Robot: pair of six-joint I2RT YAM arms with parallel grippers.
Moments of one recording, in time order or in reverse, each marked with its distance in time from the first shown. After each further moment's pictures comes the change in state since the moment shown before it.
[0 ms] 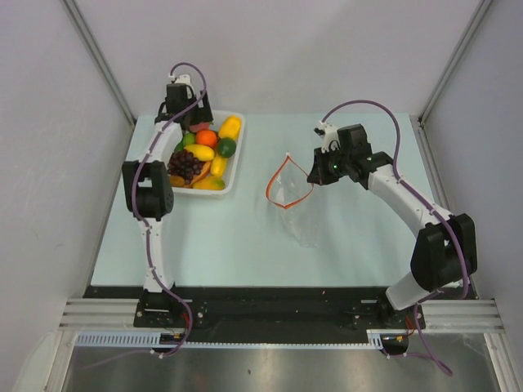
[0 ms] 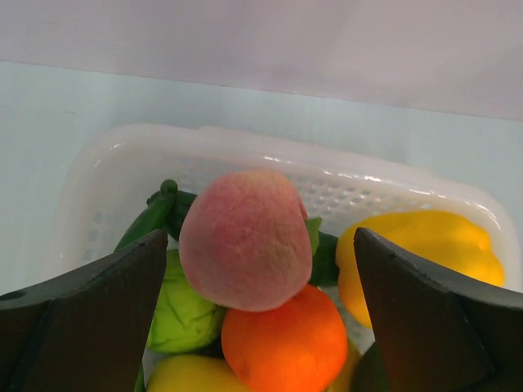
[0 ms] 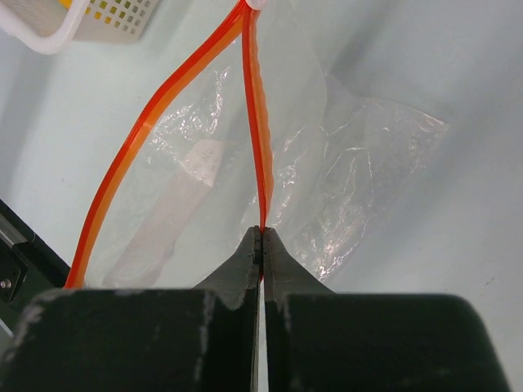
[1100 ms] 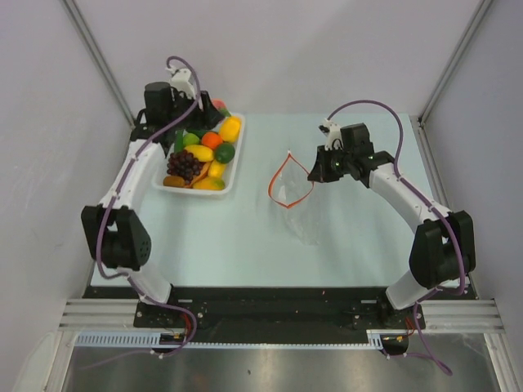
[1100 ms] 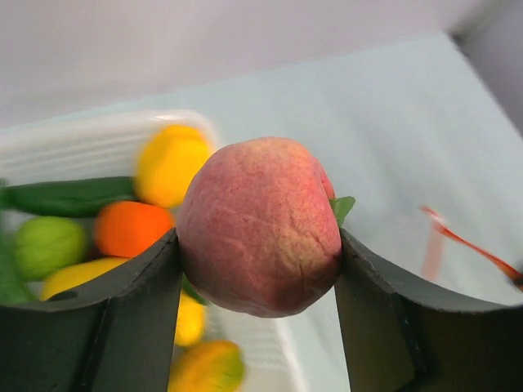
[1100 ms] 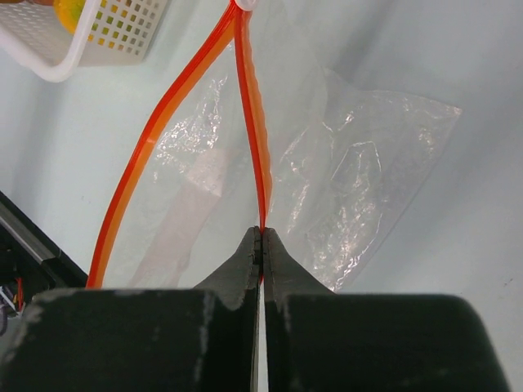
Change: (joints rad) left arm -0.031 -0.550 -0.419 0.007 0.386 0.053; right arm -0.029 0.024 0.000 0.028 -0.024 0.072
